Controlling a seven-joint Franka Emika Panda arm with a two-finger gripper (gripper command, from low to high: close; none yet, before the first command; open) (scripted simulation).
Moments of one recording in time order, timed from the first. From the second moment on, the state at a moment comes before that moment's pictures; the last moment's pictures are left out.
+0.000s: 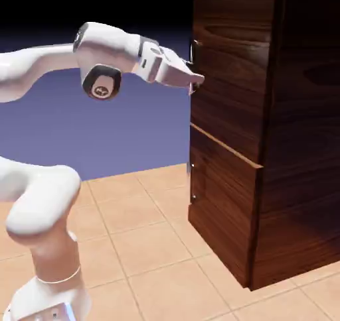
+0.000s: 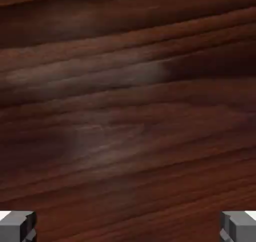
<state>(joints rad) -0.52 -1.23 0.55 -2.67 1.03 2.77 0.43</state>
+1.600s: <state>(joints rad) -0.79 -1.76 0.35 -2.94 1.84 1.83 -0.39</state>
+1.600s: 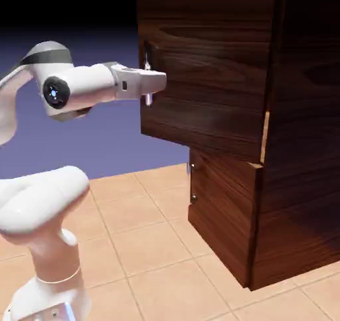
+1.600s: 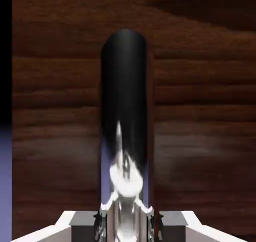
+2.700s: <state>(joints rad) -0.44 -0.79 -0.67 -2.42 0.99 0.94 -0.99</state>
